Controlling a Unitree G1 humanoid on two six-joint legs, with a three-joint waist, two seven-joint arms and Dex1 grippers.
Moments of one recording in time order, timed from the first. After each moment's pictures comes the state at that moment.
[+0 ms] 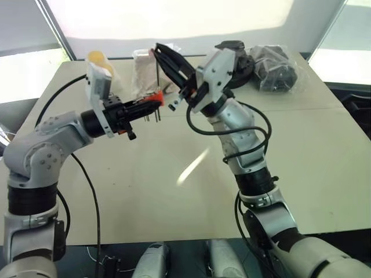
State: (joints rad) left arm -0.61 0.69 0.19 -0.25 -0.93 0.84 -0.69; right arm -0.84 -0.05 0.15 0.04 0.17 -0.09 0.51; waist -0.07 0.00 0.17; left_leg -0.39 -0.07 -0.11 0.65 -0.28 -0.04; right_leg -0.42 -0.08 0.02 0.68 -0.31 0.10
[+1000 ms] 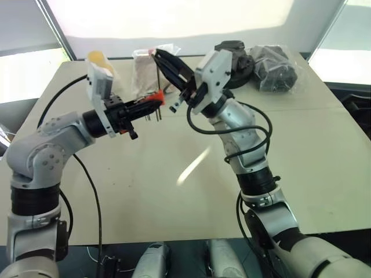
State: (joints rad) left arm -0.61 0.67 0.19 -0.26 -0.92 0.84 -0.68; right arm -0.84 -0.06 0.15 0.04 0.17 -0.05 0.53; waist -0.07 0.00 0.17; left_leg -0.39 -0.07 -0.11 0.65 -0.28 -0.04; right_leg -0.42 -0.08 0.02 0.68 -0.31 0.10
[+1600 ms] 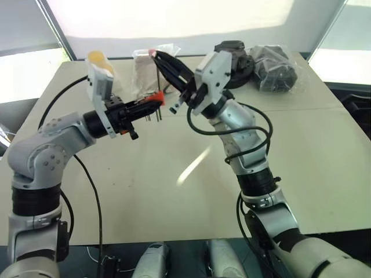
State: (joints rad) left arm -0.61 0.67 0.19 -0.26 -0.92 0.84 -0.67; right arm -0.83 -0.06 0.15 0.02 0.17 -0.03 0.54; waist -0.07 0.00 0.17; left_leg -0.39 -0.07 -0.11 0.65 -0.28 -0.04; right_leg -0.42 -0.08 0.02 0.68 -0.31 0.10
